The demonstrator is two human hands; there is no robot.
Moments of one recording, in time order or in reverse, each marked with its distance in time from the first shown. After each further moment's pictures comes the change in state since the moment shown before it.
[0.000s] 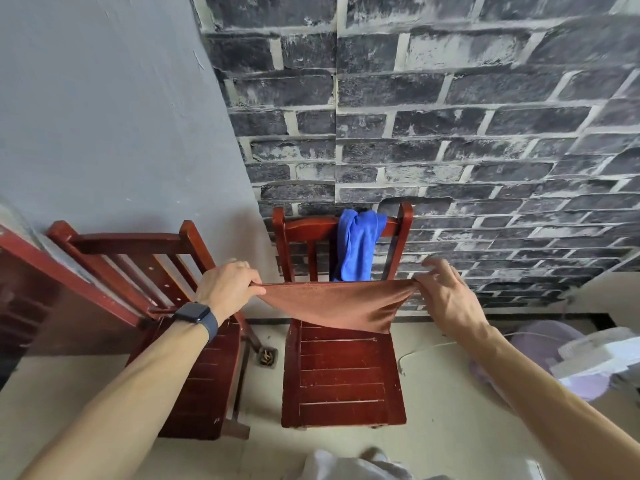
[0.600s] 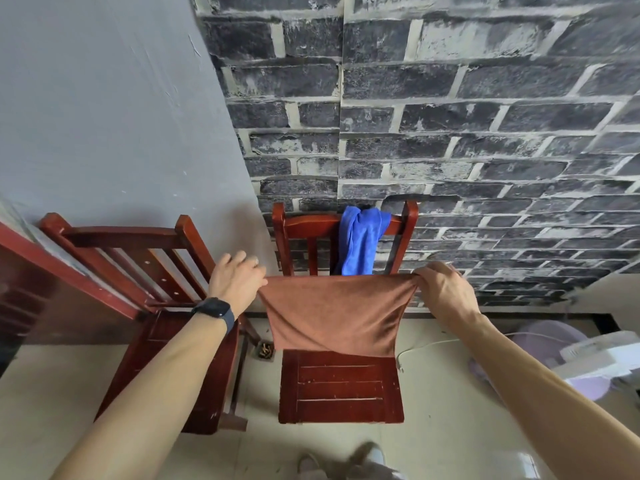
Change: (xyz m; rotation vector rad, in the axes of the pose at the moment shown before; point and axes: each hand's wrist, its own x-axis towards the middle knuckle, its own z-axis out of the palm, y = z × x) left_hand 0.024 0.004 0.030 0.430 -0.051 0.102; right_hand 0.032 -0.002 0.010 0.007 -0.179 0.229
